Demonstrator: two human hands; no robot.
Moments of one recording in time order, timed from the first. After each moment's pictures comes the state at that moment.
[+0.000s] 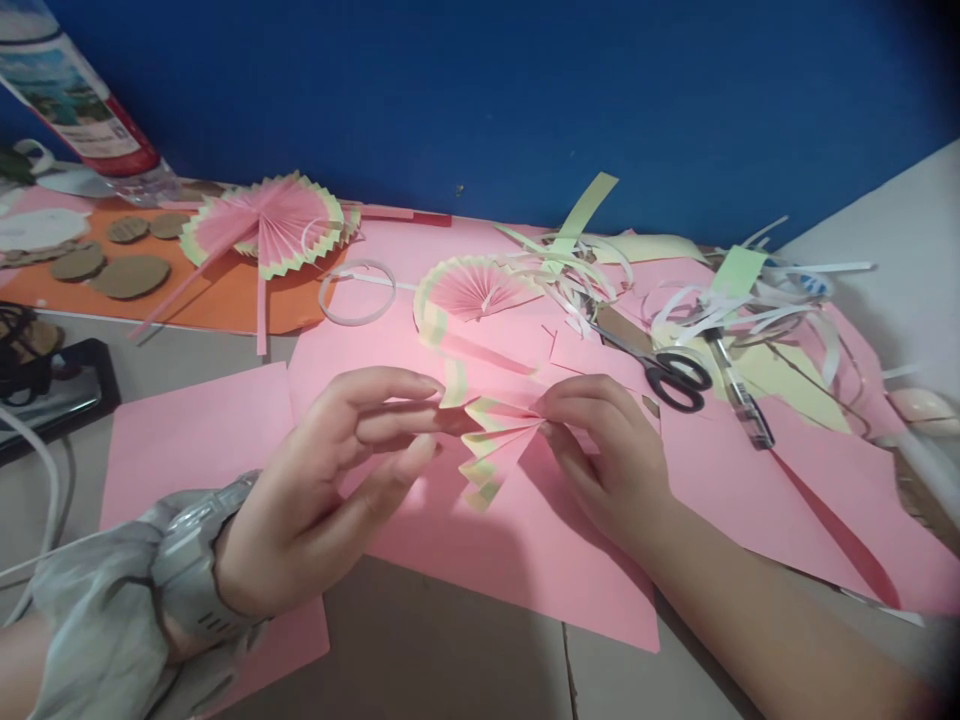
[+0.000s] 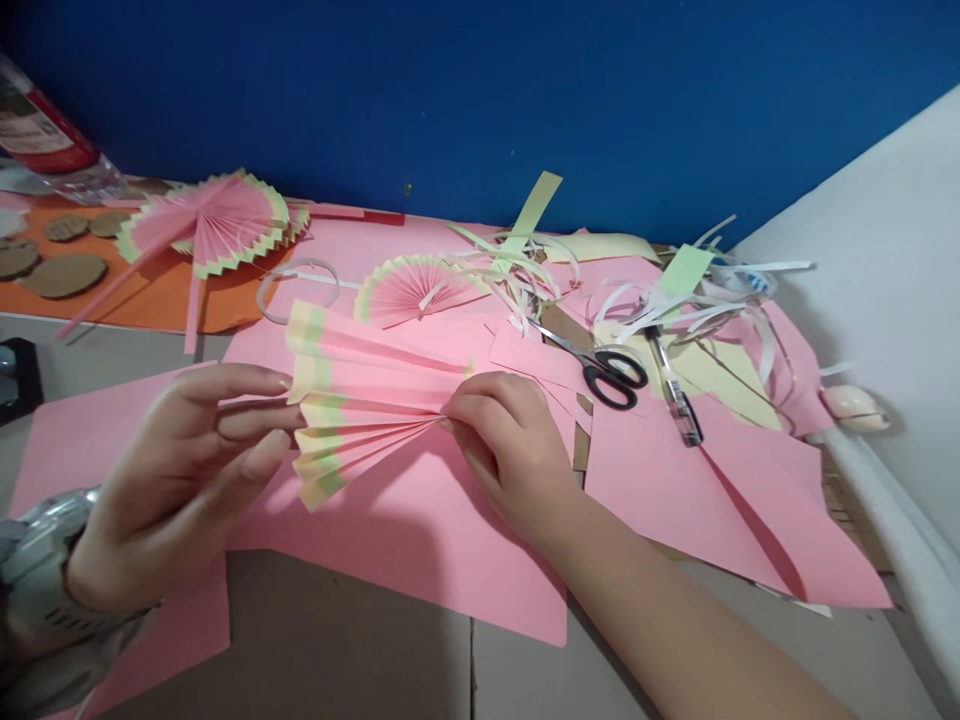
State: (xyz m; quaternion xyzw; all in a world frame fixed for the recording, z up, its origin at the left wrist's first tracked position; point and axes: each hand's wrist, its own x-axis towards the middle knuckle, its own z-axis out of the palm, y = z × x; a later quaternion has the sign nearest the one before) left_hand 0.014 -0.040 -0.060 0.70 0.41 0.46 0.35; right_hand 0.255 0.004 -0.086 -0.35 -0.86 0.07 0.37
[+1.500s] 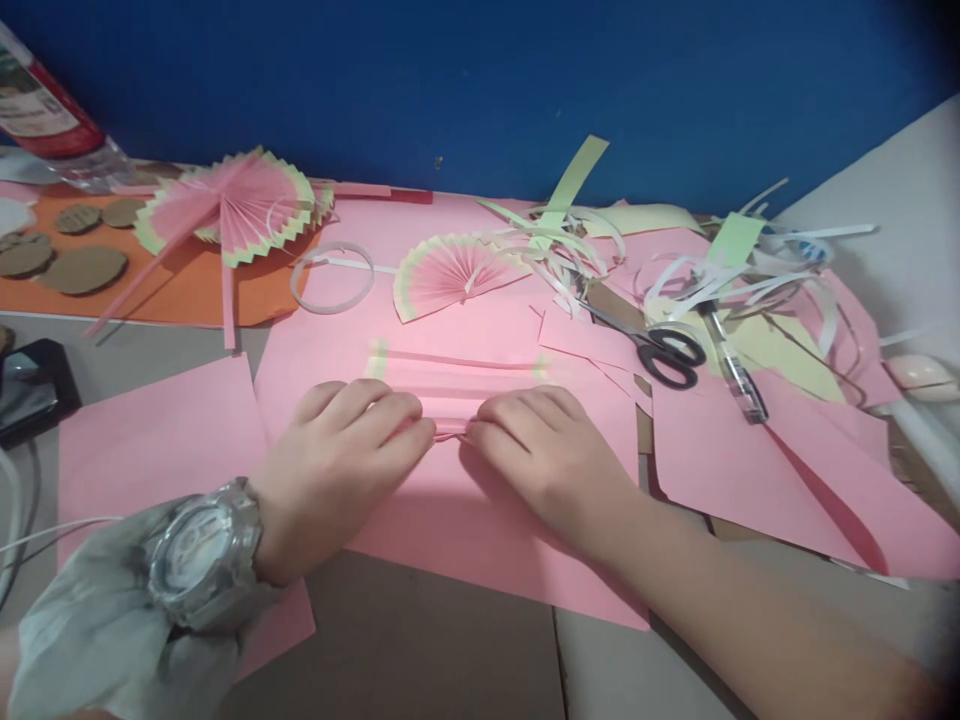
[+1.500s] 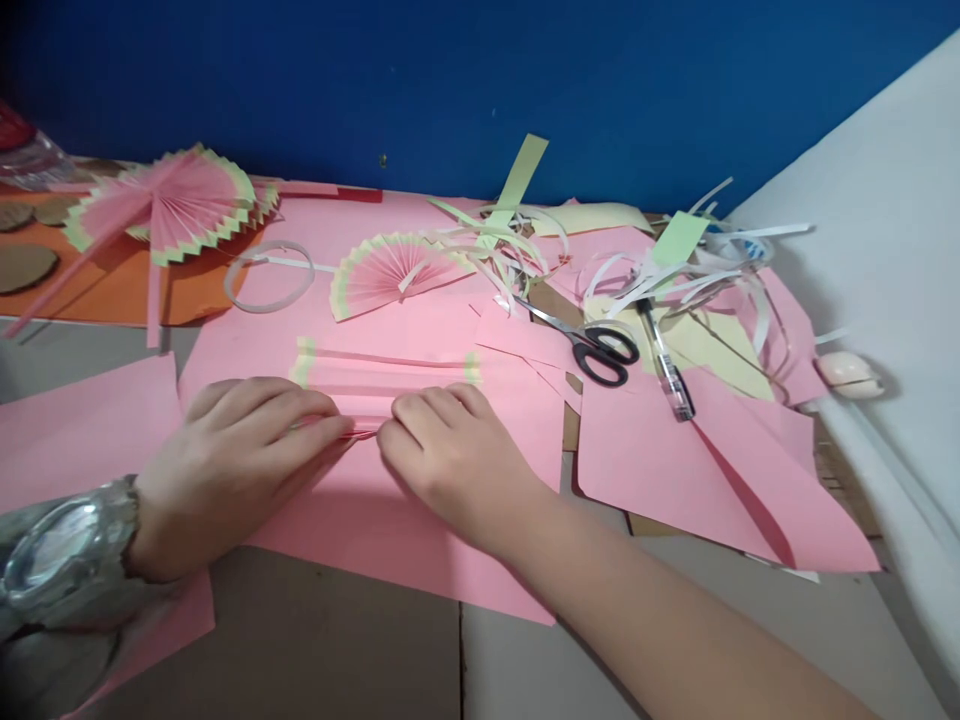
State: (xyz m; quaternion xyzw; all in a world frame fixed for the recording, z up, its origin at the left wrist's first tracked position) left_hand 0.019 -0.025 -0.076 0.90 0.40 0.14 -0.09; right_hand 0.237 -0.010 -0.083 -0.32 -0.93 -0.05 0.17
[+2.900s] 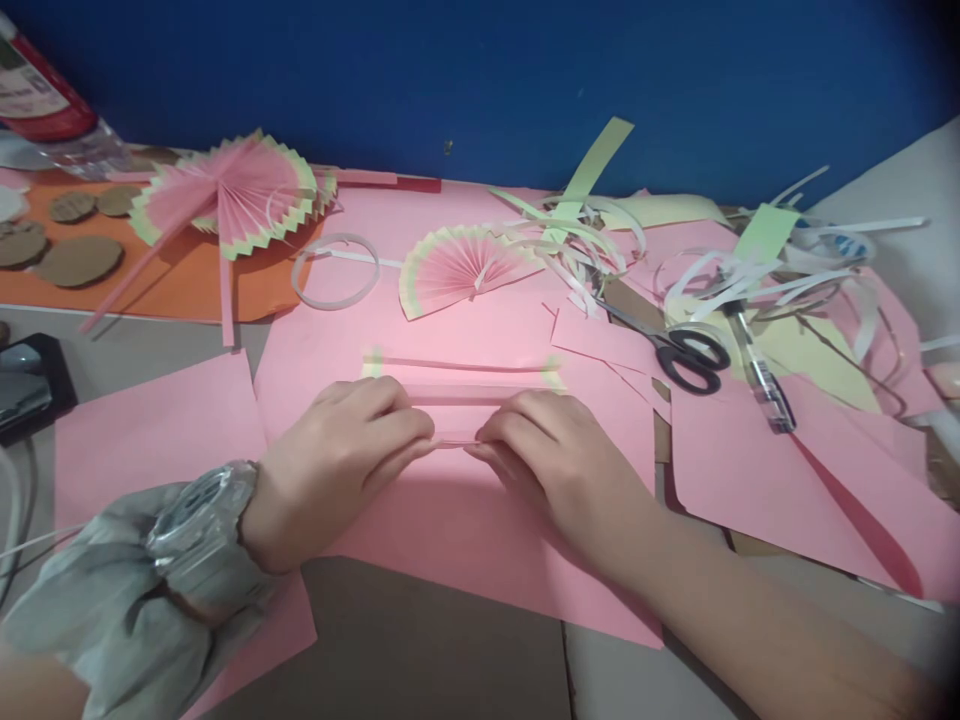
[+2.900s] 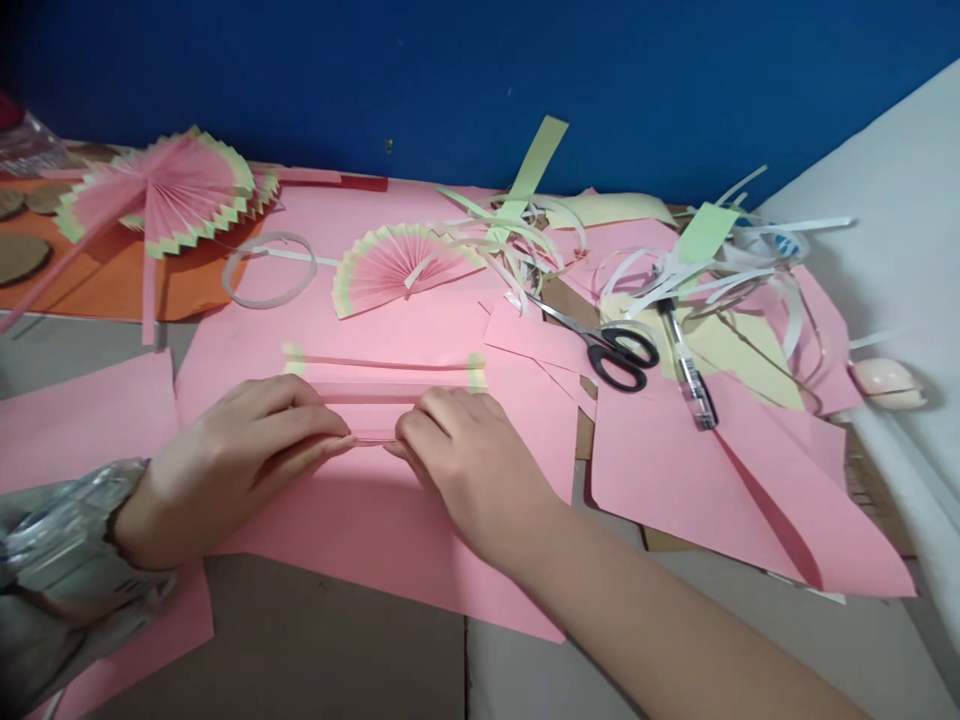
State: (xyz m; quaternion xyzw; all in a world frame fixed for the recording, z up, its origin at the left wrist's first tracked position) left_hand 0.015 -0.014 -0.078 0.88 0.43 0.17 0.12; right_hand 0.238 -0.010 -0.084 -0.39 -0.90 0.12 0.16
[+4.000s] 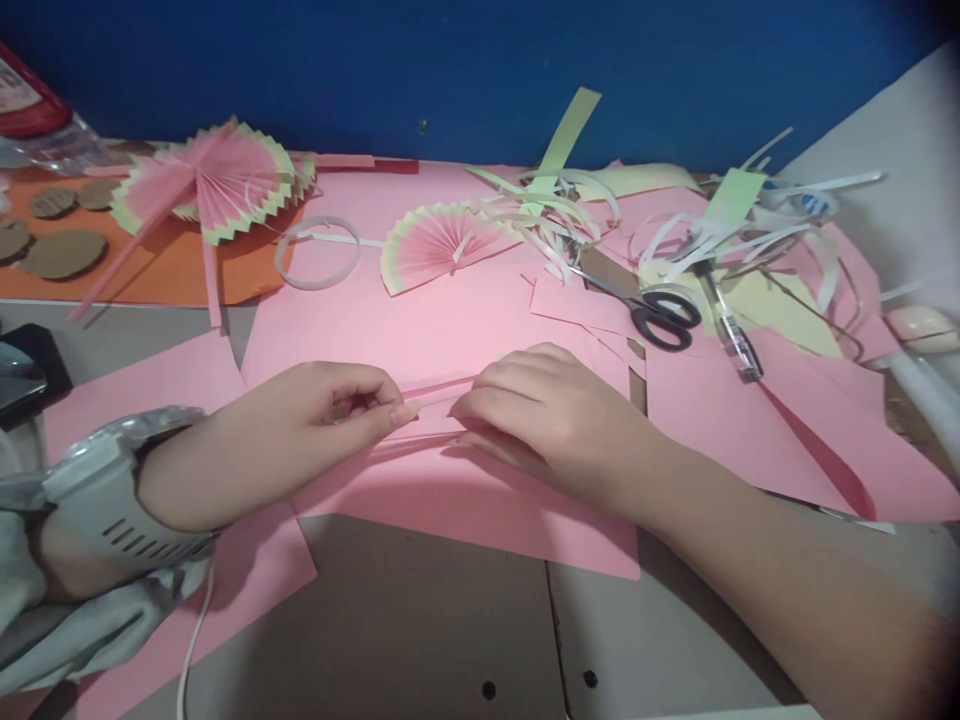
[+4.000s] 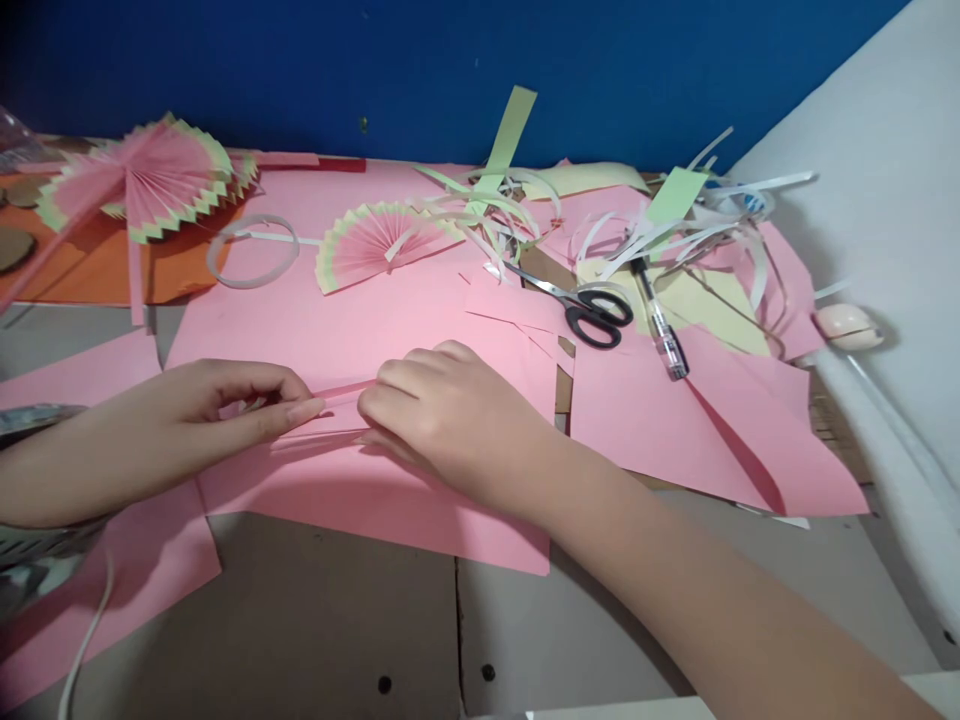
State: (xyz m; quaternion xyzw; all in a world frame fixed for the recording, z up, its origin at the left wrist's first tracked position) left_hand 0.012 -0.008 -0.036 0.73 0.53 0.05 0.43; right_hand 0.240 -0.001 -0.060 -0.28 -0.94 0.10 0.15
